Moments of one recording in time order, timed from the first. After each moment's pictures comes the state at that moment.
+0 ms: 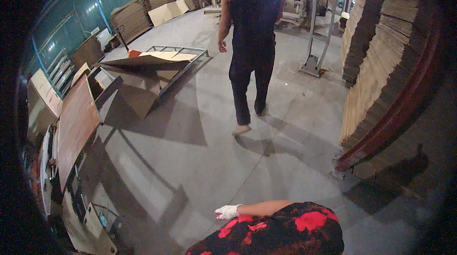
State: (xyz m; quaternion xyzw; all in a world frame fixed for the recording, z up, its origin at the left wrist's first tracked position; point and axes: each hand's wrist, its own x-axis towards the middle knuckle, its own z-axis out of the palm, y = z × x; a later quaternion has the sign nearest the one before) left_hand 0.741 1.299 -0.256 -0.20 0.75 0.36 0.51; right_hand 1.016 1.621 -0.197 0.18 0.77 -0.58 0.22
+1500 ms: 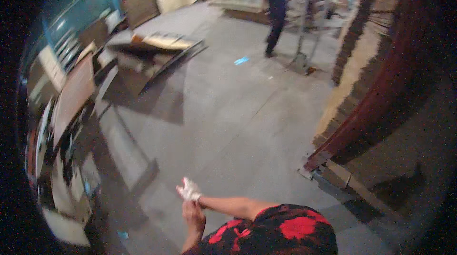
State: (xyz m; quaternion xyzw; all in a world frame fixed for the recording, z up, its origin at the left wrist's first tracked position) left_hand 1.190 1.433 -0.081 0.53 0.77 0.35 -0.05; right_hand 1.157 1.539 -0.138 0.41 0.72 -0.55 -0.11
